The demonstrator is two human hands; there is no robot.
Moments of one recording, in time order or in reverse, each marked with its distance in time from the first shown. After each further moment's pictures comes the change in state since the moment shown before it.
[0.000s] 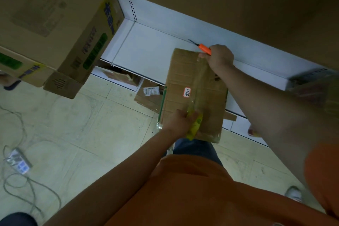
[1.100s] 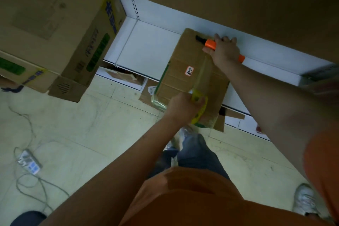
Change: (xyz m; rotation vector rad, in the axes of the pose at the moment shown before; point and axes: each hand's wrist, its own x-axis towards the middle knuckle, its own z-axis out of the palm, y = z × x) left_hand 0.010 0.044 -0.046 0.204 0.052 0.066; right_hand 0.023 -0.009 0.013 -0.149 -0.073 0.039
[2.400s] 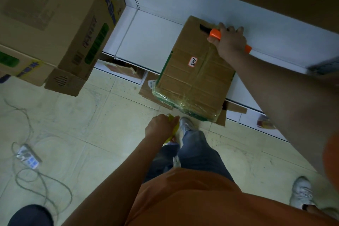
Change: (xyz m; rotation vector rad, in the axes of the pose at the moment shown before) left_hand 0.010 -0.126 0.026 0.326 0.005 -0.335; right_hand 0.018 0.003 0.015 -0.066 0.032 -0.013
